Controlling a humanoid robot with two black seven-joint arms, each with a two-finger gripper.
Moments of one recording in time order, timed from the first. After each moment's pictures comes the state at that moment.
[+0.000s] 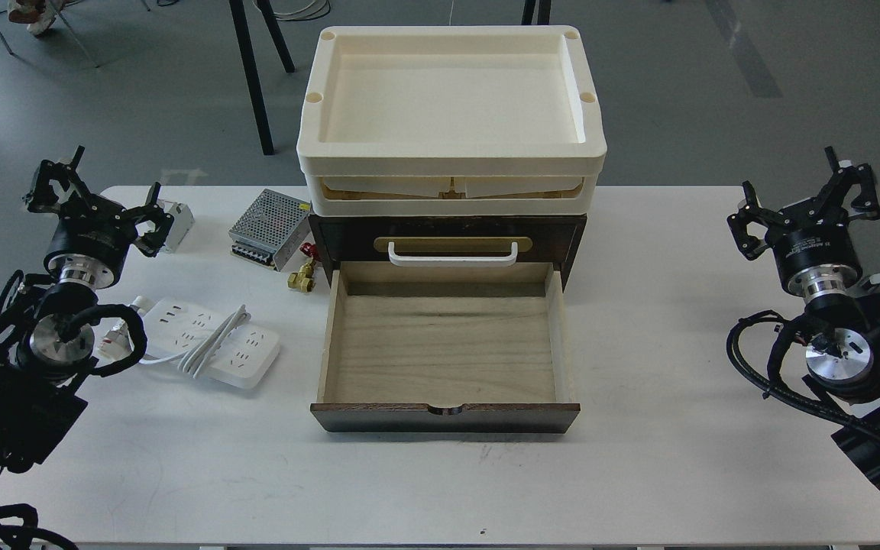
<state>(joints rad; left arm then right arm) -0.61 0.34 -0.88 -0.46 -0.23 -0.49 -0.31 0.48 -0.40 0.95 0.82 0.12 0.27 0.46</state>
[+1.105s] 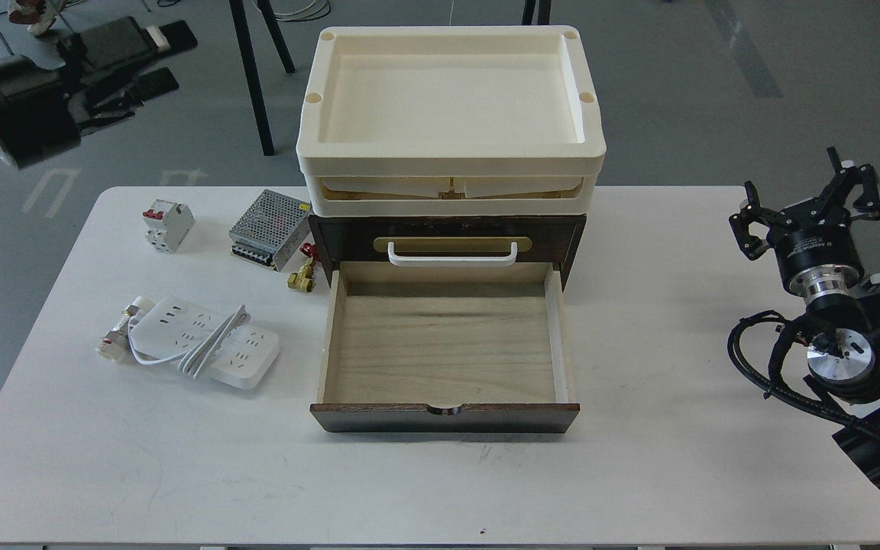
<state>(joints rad) -0.78 0.96 -0.77 -1.31 1.21 -0.49 -0.30 0.47 -0.40 0.95 0.82 0.12 0.27 0.46</state>
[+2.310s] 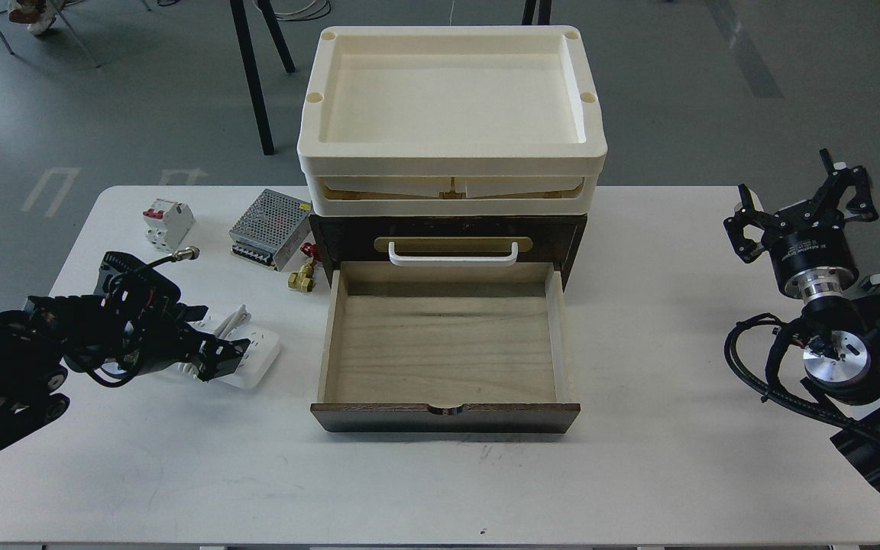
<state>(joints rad) -0.69 0.77 -0.27 -1.19 1.99 -0.25 -0.12 0.48 -0.40 0.92 0.83 0.12 0.27 0.47</state>
